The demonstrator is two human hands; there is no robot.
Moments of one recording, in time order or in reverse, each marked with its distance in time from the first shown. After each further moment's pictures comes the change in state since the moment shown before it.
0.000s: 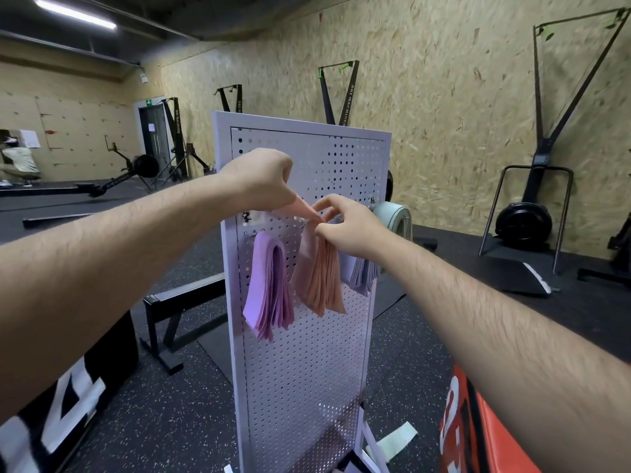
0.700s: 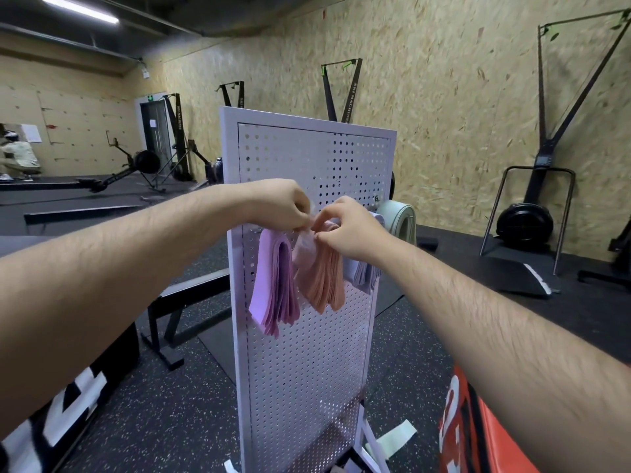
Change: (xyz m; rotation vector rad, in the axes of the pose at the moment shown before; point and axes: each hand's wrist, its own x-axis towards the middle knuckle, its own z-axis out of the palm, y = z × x) left_hand -0.006 0.001 0.021 -0.017 -0.331 0.077; right_hand 0.005 0.003 0.014 -0.166 0.023 -0.057
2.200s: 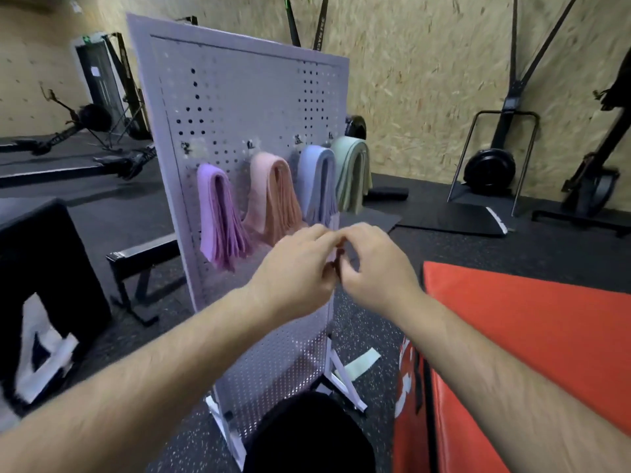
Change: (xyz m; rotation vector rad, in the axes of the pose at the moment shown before) left_hand -0.072 0.103 0.170 -0.153 0.355 0.345; right_hand -0.175 0.070 0.006 -0.207 0.191 -0.016
